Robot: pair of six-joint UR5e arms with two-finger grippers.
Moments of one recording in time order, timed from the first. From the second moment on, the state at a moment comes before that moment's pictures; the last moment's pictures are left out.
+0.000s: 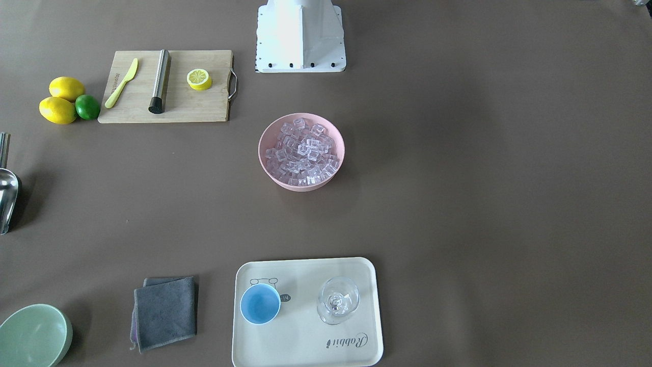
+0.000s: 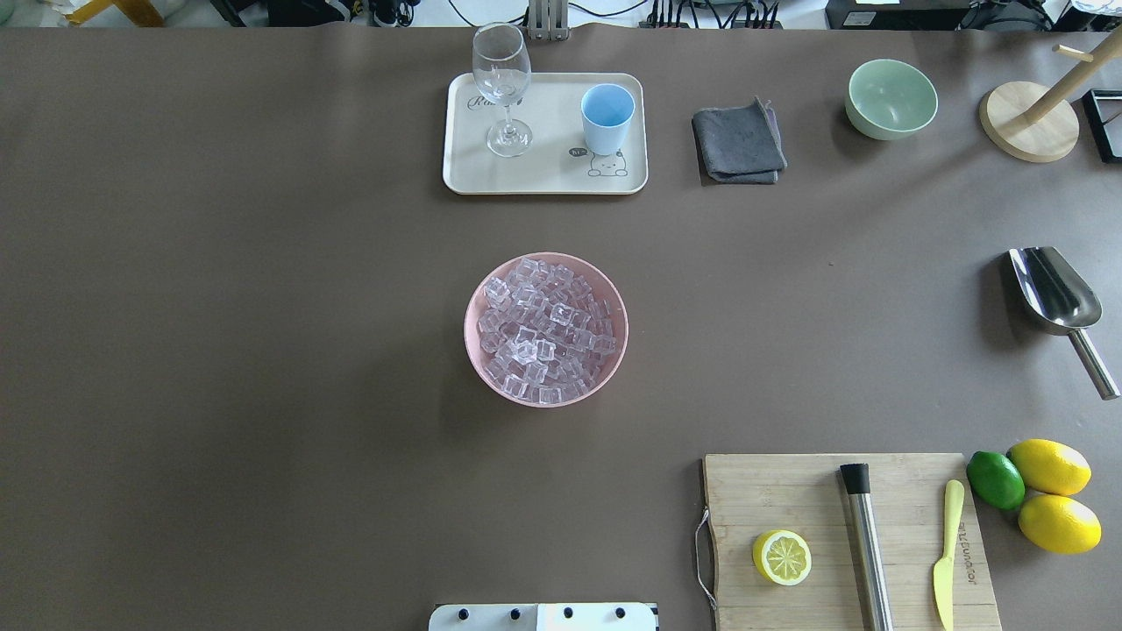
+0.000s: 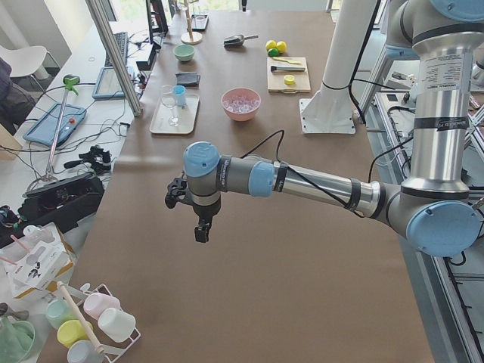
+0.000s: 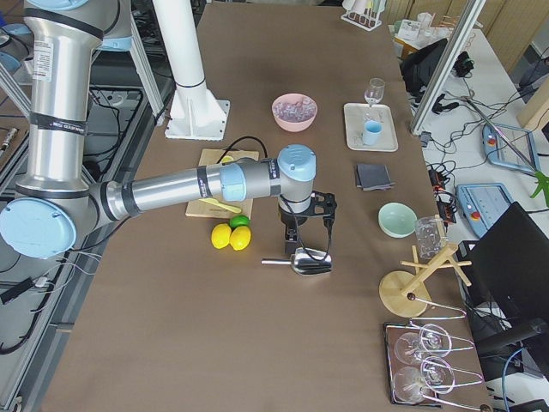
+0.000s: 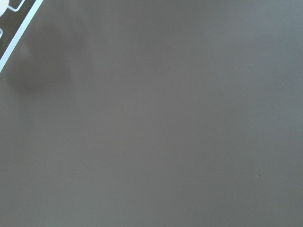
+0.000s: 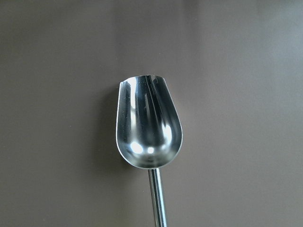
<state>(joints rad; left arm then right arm) -1.52 -1.55 -1.81 -1.50 -2.33 0.05 1.42 -1.71 1.95 -1.64 2.31 0.27</state>
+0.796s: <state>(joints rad) -1.16 -1.70 -1.95 -1.51 -2.43 0.05 1.35 -1.77 1.88 -1.49 2.27 0.33</state>
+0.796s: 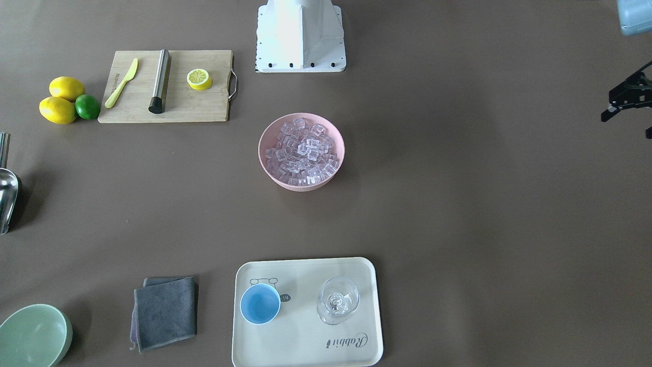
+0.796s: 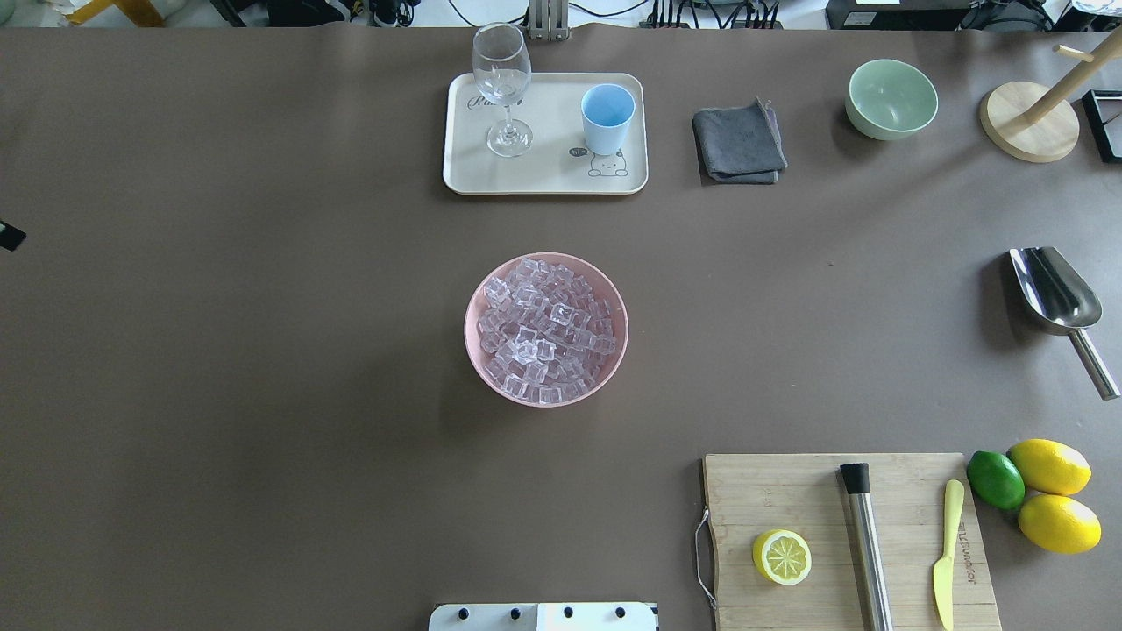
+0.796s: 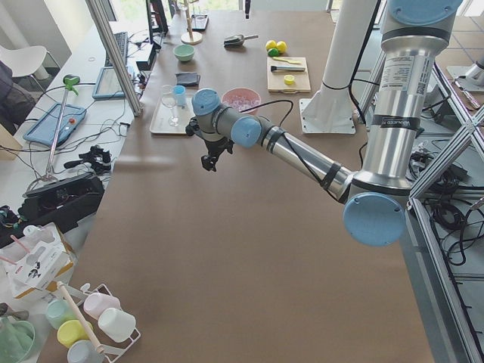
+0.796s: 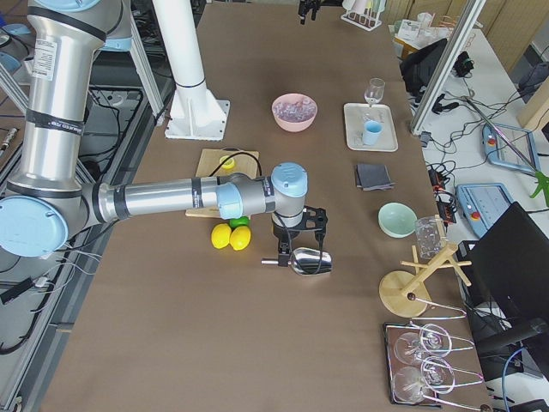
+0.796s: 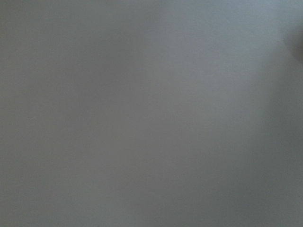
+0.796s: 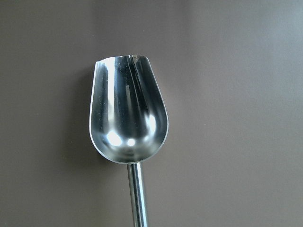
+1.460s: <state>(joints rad) -0.95 -1.74 -1.92 -1.85 -2.35 0.05 1.25 -1.84 1.80 -1.17 2.25 0.54</state>
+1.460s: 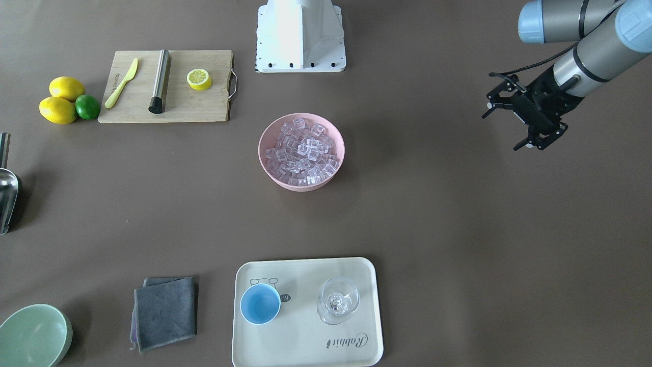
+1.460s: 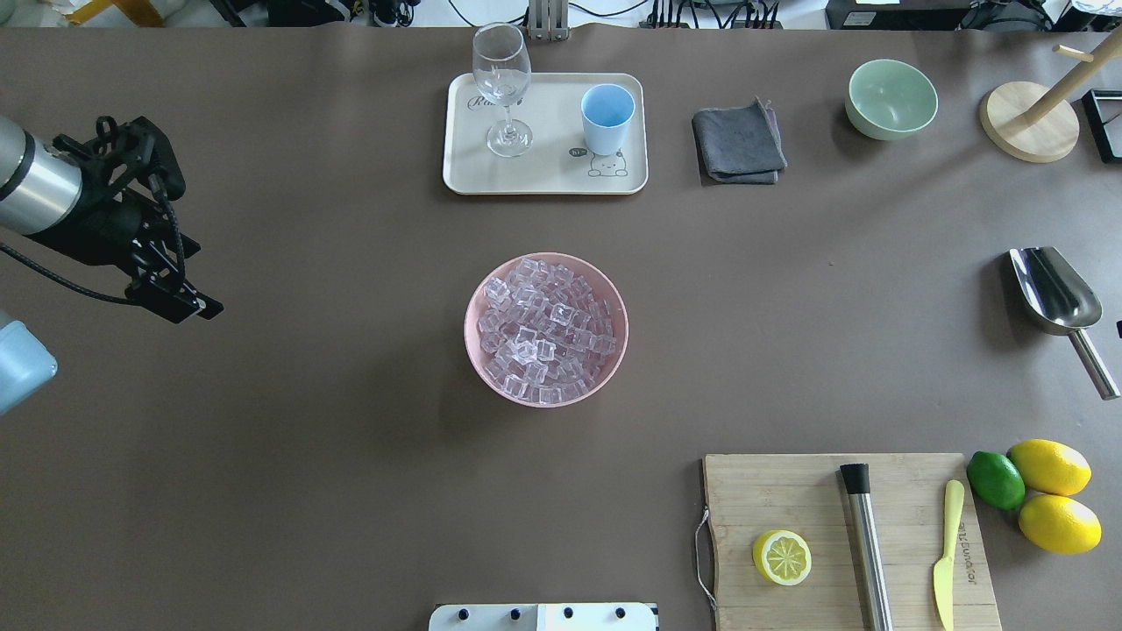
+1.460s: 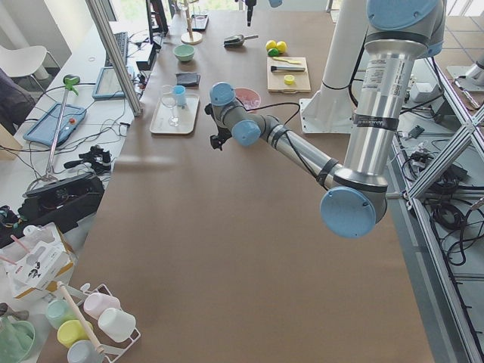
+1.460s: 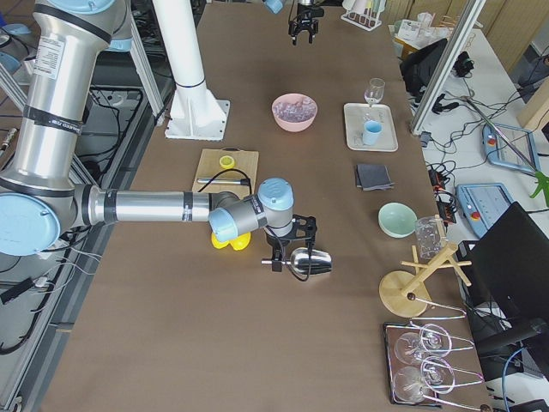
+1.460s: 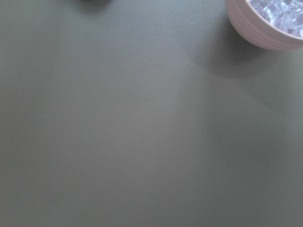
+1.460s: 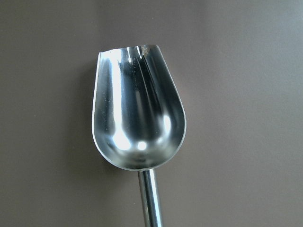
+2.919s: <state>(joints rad) -0.68 -1.83 -1.84 -2.12 -2.15 0.22 1.00 -1.90 1.68 -0.78 2.05 0.77</state>
